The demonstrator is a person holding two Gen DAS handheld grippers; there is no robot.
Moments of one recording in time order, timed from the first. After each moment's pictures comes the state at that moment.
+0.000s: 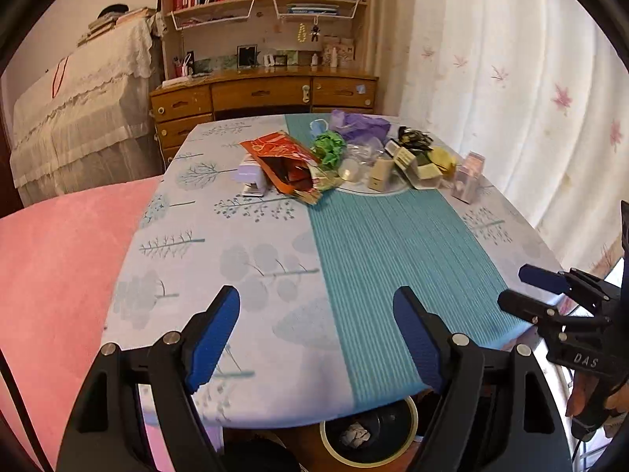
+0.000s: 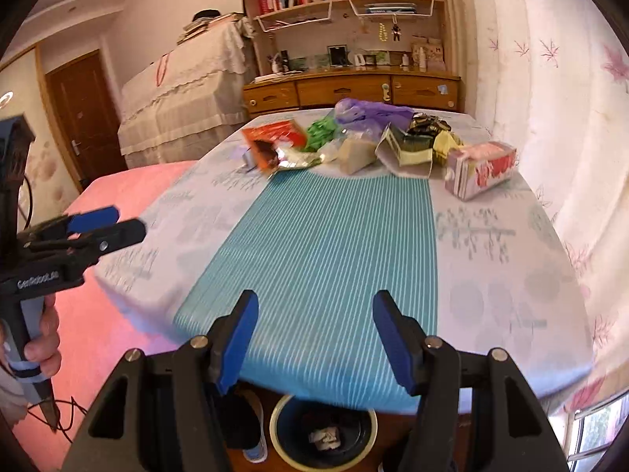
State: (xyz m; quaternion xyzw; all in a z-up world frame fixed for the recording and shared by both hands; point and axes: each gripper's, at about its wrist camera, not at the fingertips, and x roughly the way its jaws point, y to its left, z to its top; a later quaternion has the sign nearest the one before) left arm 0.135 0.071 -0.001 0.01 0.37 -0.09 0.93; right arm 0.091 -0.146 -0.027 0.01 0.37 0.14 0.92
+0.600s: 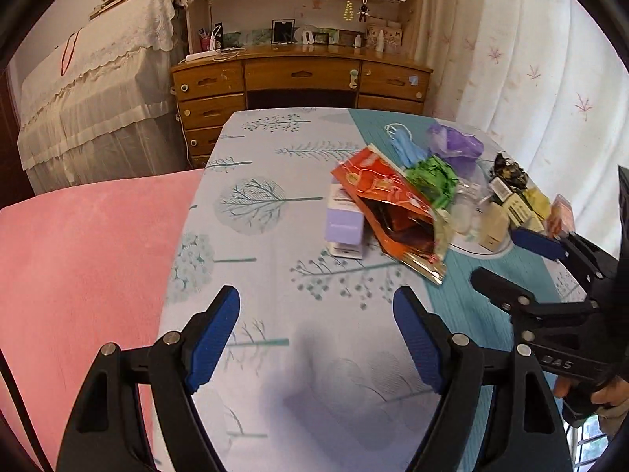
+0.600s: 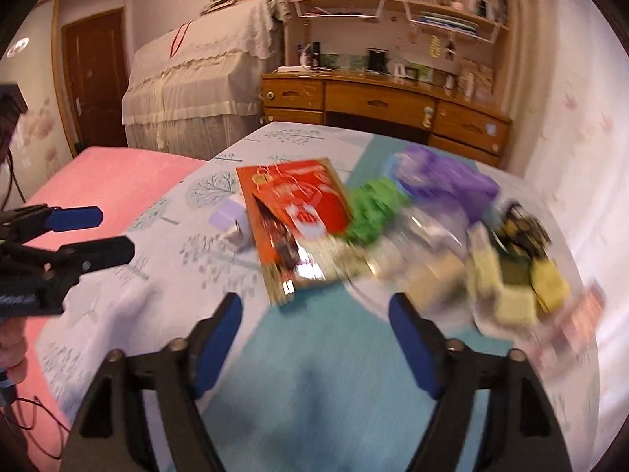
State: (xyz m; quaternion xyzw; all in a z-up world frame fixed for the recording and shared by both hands) left arm 0.288 0.153 -0.014 0.00 0.41 -0.04 0.91; right arm 0.273 -0.023 -0.033 -0.10 0.35 0.16 0.92
